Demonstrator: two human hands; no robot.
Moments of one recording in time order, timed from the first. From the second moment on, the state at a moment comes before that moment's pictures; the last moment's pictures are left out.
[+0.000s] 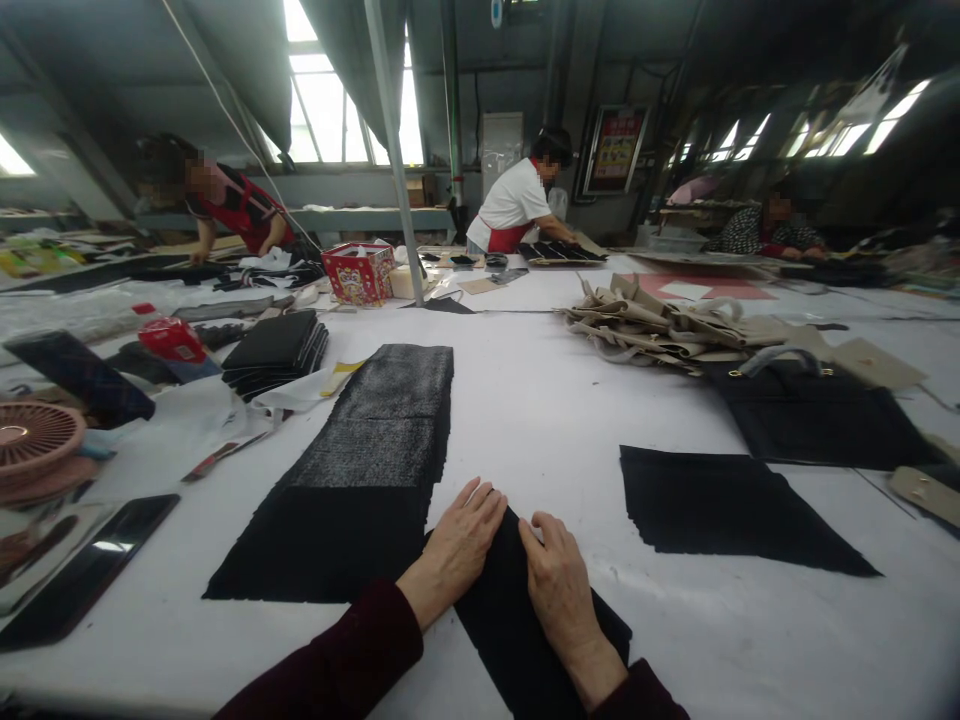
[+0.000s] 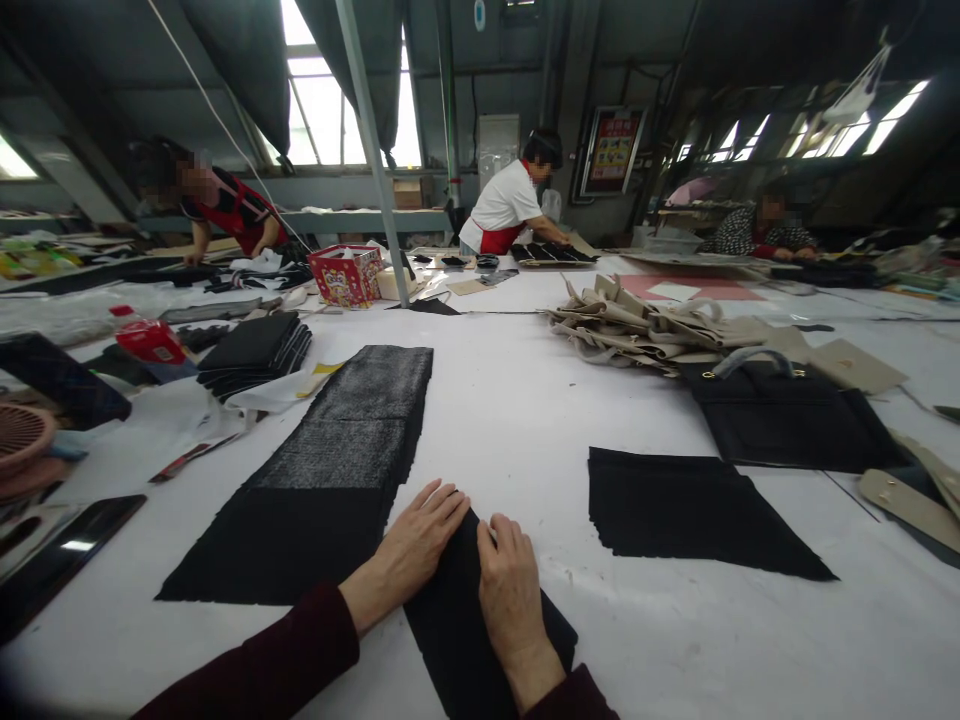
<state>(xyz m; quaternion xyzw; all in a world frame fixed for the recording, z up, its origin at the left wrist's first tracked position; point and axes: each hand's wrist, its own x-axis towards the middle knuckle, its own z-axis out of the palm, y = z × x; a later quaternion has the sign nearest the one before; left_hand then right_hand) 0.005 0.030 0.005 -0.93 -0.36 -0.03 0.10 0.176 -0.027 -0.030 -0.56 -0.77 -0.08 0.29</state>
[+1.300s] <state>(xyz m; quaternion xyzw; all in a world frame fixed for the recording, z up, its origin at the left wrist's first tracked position) 0.014 0.021 0.012 -0.95 -0.27 -0.03 0.13 0.215 -0.067 -0.031 -0.55 -0.79 -0.08 0.26</state>
